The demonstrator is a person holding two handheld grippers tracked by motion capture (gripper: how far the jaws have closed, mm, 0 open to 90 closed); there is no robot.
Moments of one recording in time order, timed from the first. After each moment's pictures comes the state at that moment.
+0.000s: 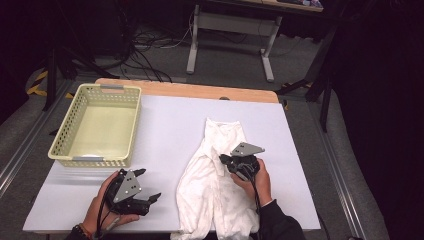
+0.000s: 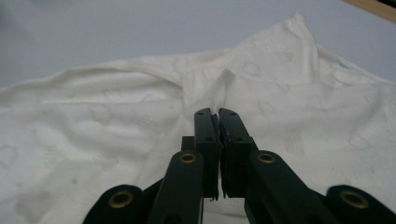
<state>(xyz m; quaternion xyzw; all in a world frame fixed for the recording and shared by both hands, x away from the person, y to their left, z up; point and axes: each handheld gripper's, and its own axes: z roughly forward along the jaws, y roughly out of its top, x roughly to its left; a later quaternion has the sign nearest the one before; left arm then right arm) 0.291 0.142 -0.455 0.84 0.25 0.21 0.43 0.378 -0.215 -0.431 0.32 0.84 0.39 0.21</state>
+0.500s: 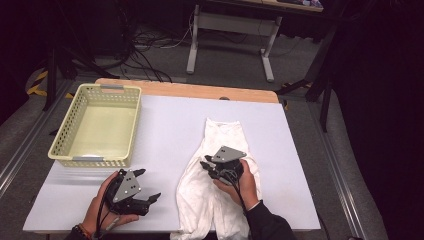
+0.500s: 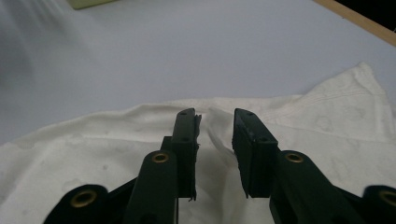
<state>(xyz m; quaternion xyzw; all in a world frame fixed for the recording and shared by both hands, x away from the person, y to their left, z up) 0.291 0.144 -0.455 0.84 0.25 0.21 0.43 0.365 -0.170 -0.428 0.26 0.85 0.40 0.21</state>
